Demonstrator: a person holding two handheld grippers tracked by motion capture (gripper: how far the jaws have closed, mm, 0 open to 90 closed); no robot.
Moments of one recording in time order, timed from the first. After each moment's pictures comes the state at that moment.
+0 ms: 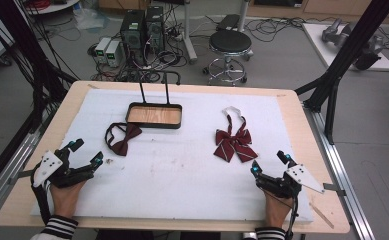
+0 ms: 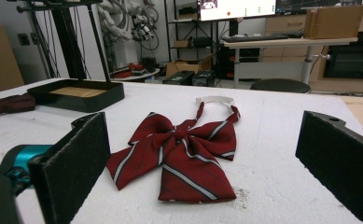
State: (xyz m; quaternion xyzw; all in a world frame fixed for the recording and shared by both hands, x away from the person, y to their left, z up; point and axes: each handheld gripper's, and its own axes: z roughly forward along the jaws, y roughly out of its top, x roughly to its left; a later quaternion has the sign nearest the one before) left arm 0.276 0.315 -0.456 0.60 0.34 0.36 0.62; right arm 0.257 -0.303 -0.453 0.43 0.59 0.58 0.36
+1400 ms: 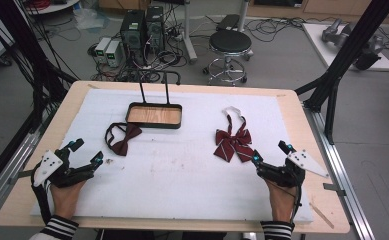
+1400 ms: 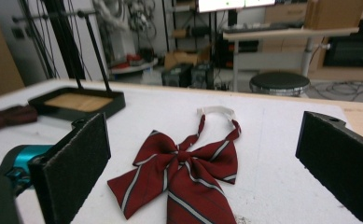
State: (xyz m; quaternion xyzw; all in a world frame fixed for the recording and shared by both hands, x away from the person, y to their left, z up) left arm 0.277 0.314 -0.456 0.60 0.34 0.36 0.62; right arm 0.270 -0.295 -0.406 0.45 0.62 0.56 0.34
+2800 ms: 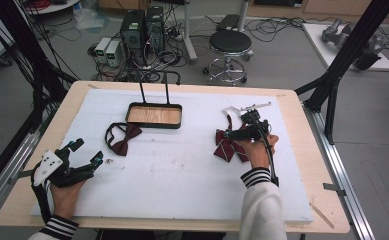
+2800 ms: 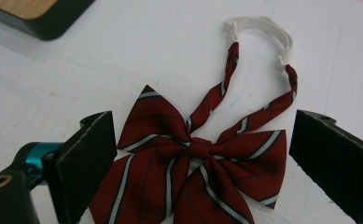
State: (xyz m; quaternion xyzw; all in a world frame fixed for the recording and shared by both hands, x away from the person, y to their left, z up) left arm 0.277 0.314 -0.455 0.60 0.35 0.36 0.62; right arm 0.407 -0.226 -0.381 0.50 0.79 0.31 0.18
